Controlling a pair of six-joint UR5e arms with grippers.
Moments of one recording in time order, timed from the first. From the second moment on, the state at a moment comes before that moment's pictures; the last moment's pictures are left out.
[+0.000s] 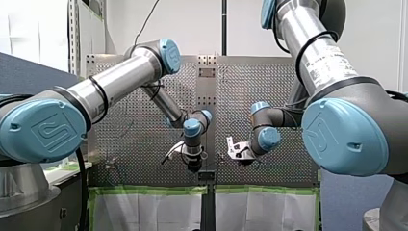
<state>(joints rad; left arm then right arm) -0.51 -2.59 -1.18 -3.56 -1.79 -1.59 2.03 -0.90 1.84 -0.44 1.44 1.49</state>
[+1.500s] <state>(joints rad) -0.51 -2.71 -1.18 -3.43 -1.81 -1.65 2.04 -0.90 1.84 -0.44 1.44 1.49</state>
